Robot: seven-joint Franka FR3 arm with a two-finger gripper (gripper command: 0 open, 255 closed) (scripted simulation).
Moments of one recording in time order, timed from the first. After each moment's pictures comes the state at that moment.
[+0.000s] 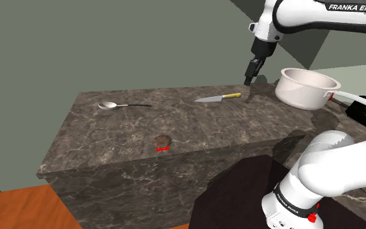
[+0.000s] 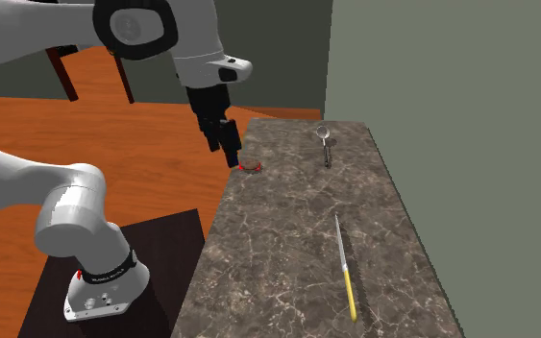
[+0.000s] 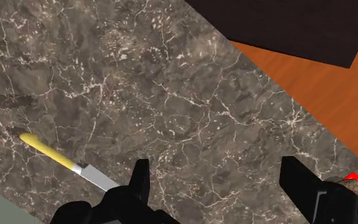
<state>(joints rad) 0.03 -0.75 -0.13 -2.35 -0.18 1.69 -0.31</state>
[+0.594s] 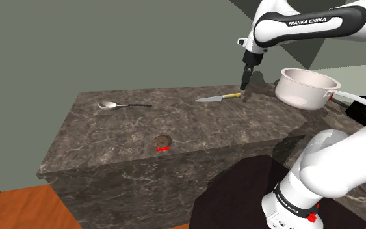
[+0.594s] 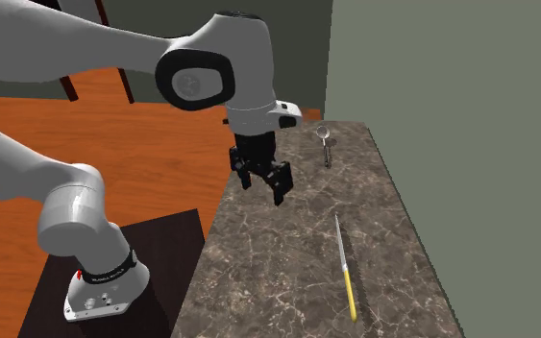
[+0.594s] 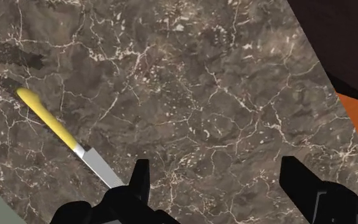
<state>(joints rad) 0.09 -0.51 -0.36 -2.32 -0.23 1.90 -0.69</state>
